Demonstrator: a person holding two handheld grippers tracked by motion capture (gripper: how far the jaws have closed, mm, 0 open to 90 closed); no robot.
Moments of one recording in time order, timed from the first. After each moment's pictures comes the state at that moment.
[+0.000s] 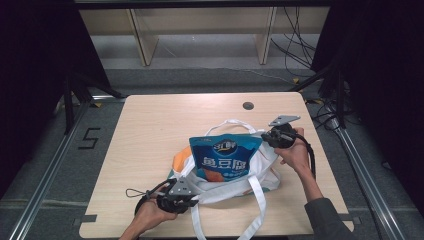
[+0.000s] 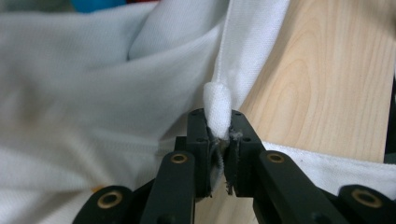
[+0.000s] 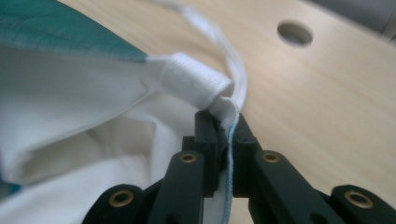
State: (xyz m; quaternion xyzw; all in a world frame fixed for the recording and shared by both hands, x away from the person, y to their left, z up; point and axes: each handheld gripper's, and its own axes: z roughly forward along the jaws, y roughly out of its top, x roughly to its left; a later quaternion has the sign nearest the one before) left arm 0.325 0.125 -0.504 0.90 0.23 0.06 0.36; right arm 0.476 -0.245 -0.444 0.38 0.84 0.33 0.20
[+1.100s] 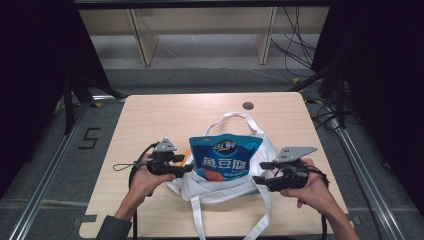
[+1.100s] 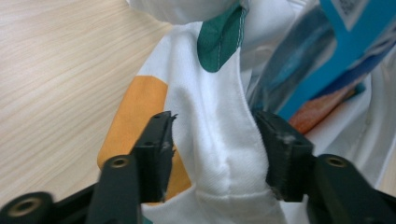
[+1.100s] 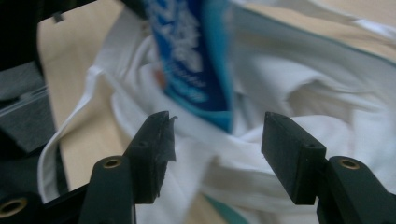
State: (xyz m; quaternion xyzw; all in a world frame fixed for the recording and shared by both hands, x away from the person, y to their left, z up) left arm 0.395 0.148 -0.442 0.83 0.36 0.09 0.43; right arm 0.353 -0.236 -0.415 0.26 0.86 0.43 0.08
